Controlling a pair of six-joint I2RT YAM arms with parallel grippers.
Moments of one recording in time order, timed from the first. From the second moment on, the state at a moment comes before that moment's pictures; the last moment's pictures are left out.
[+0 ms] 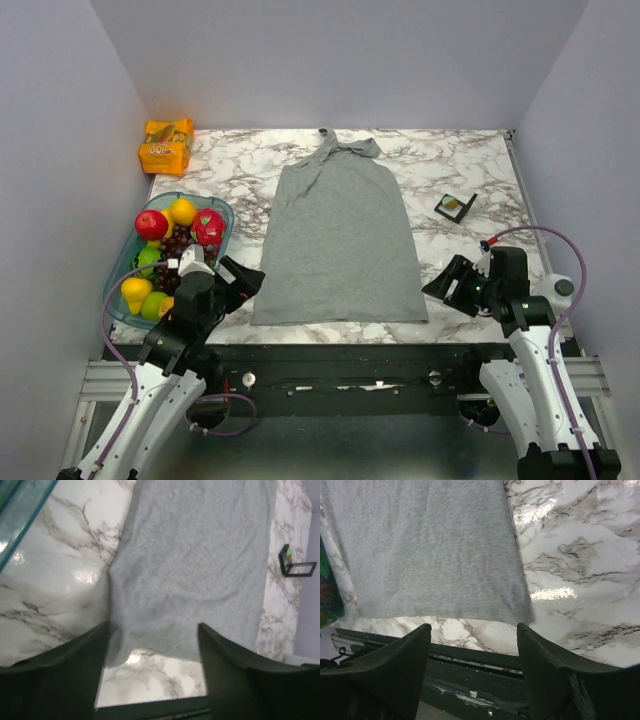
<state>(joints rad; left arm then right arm) -0.40 0.30 0.37 -0.59 -0.09 -0.94 0.01 0.62 0.54 -0.81 -0.37 0.53</state>
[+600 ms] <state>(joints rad) -0.42 0.91 0.79 -0.52 0.02 -0.51 0.43 0.94 0.77 -0.68 -0.17 0.58</state>
